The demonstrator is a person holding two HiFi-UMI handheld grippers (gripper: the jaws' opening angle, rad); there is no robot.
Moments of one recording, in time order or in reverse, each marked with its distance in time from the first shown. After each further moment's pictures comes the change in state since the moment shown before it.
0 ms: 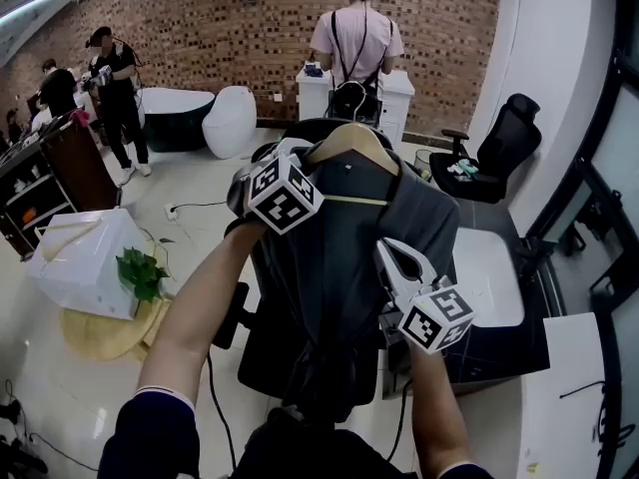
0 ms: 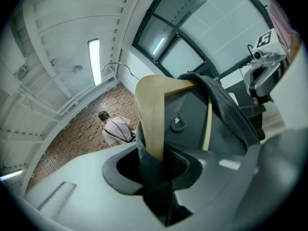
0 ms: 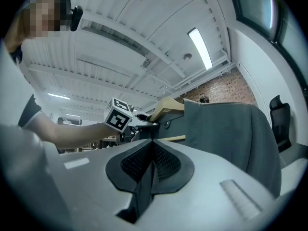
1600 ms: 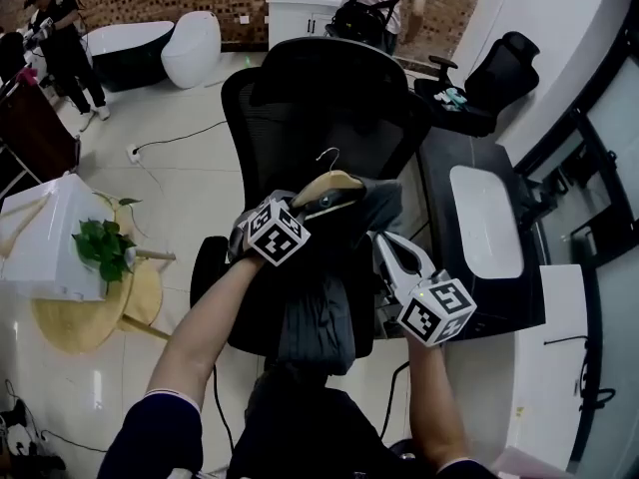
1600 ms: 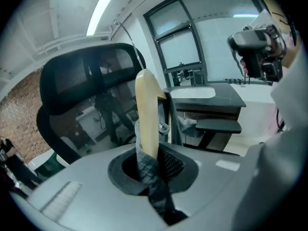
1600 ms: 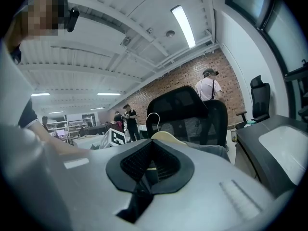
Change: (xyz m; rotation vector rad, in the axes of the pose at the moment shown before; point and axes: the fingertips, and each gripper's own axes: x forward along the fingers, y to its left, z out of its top) left arm 0.068 -0.218 -0.211 -0.331 0.184 -0.382; right arm 0.000 -0.026 -0.126 0.143 0.235 -0.178
